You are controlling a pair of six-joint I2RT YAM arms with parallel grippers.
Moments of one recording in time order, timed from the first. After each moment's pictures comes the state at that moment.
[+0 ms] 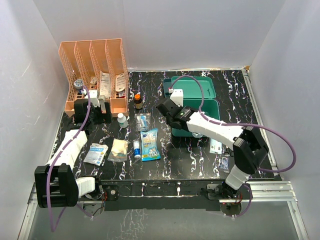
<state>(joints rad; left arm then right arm) 0.03 1.19 0.72 -0.14 0.13 -0.02 0.82 1.64 1.28 -0.58 0.59 0.64</state>
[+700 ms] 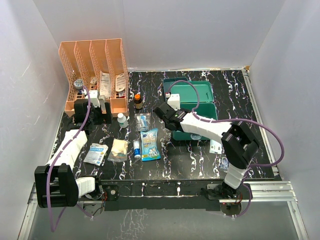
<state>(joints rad) 0.03 1.19 0.73 -0.16 0.14 -0.01 0.82 1.75 1.26 -0.55 0.59 0.66</state>
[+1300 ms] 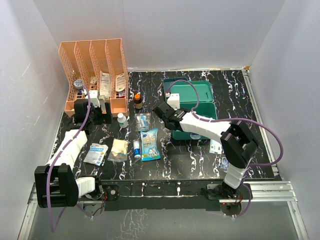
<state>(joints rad) 0.03 1.19 0.73 -0.16 0.14 -0.01 0.82 1.76 1.27 -0.55 0.59 0.66</state>
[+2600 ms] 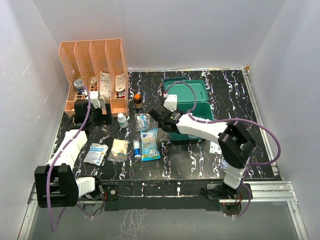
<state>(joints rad) 0.03 1.19 0.73 -0.18 0.15 -0.01 0.87 1.79 1.30 -0.53 0.62 0.78</state>
